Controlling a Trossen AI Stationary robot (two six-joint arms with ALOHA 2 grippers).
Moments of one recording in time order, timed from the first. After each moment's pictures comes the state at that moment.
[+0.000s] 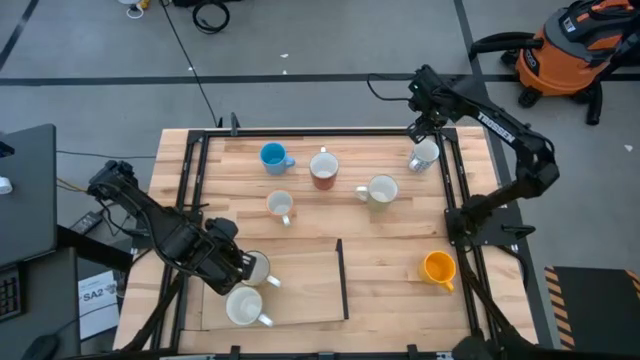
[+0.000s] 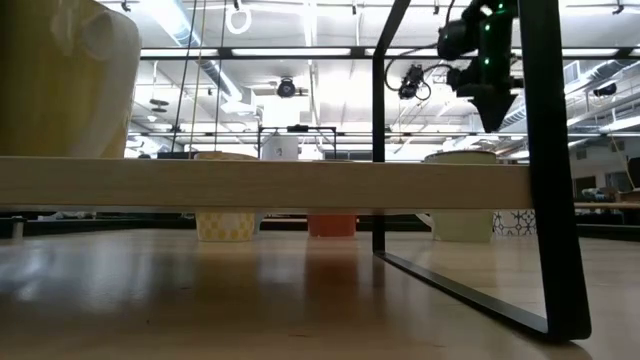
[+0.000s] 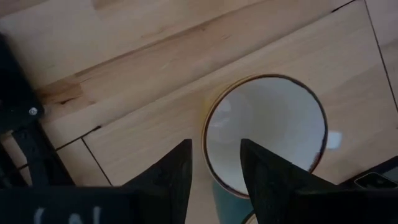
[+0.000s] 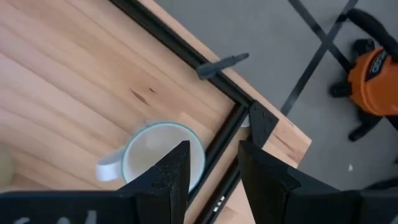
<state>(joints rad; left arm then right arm) -0.67 1.41 1.39 -1.38 -0.27 -1.85 -0.92 1.42 1.42 -1.27 0.31 -0.04</state>
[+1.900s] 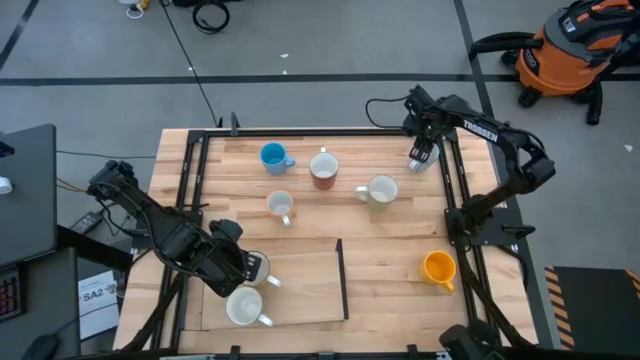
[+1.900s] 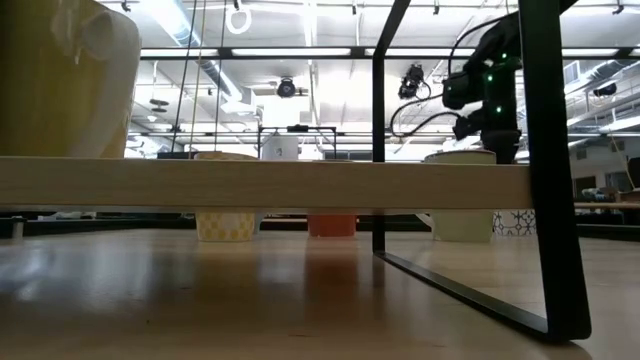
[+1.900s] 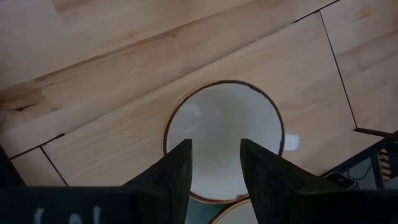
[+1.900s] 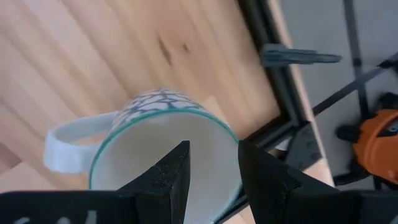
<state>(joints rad) -0.67 1.41 1.39 -1.29 -0.32 -1.85 -0.99 1.47 1.11 -1.02 0.22 -0.47</state>
